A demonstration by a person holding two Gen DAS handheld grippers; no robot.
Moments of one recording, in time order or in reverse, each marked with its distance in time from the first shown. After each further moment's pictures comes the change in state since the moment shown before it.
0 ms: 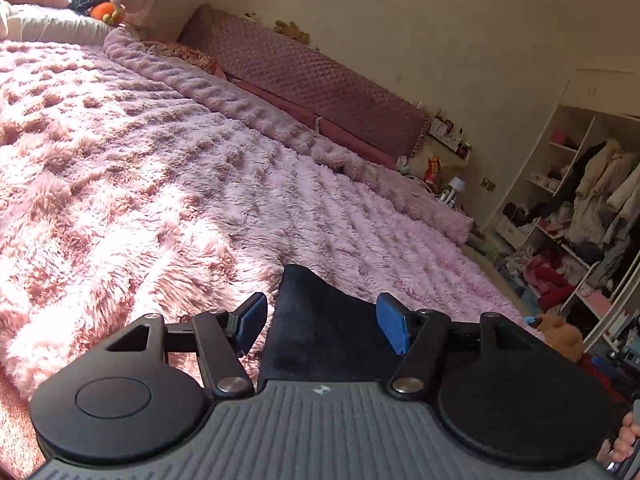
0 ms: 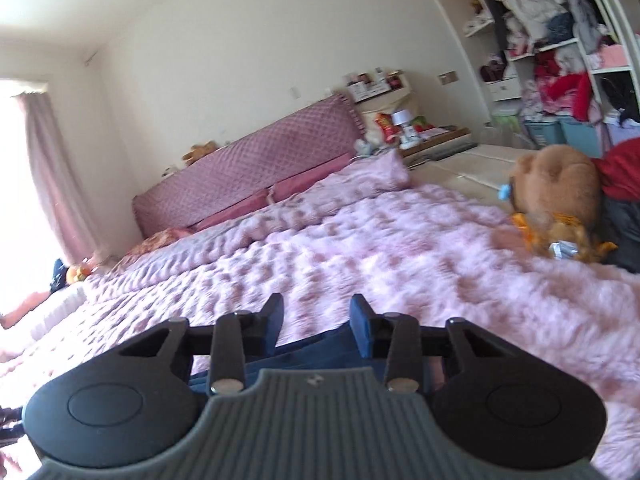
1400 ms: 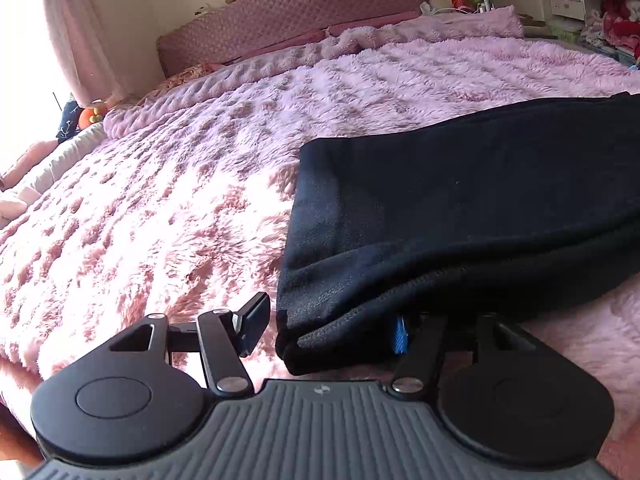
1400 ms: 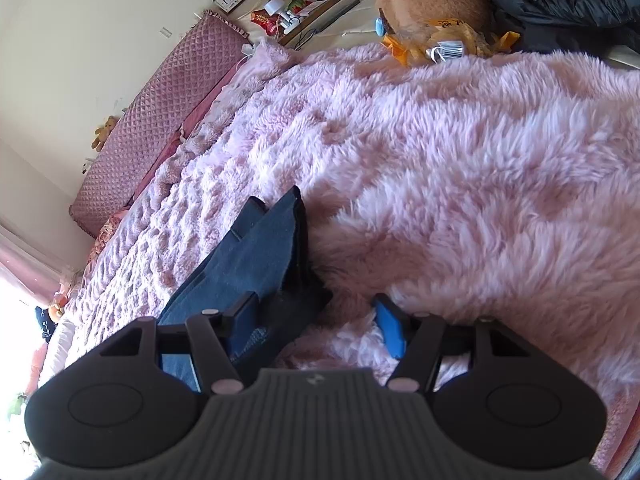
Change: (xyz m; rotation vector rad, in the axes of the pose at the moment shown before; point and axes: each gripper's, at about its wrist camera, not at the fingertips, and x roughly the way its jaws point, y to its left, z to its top) left arm 0.079 -0.086 -0.105 0.710 0.229 0.525; right arm 0.013 -0.095 -0.045 0.461 0.292 -0.168
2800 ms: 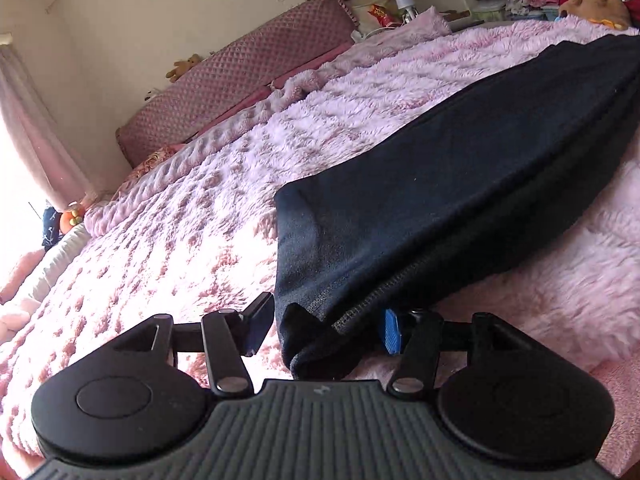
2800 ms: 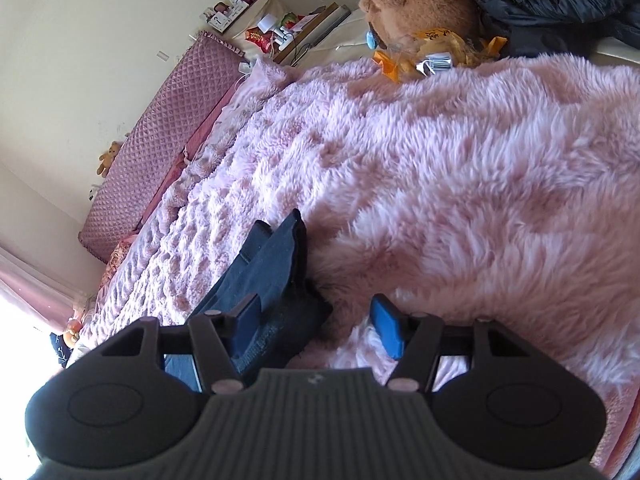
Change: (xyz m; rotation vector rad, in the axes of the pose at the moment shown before) left arm -0.003 -0.009 -0.015 0.283 -0.168 -0.001; right arm -0.018 -0.005 0.001 0.068 -0.043 0.030
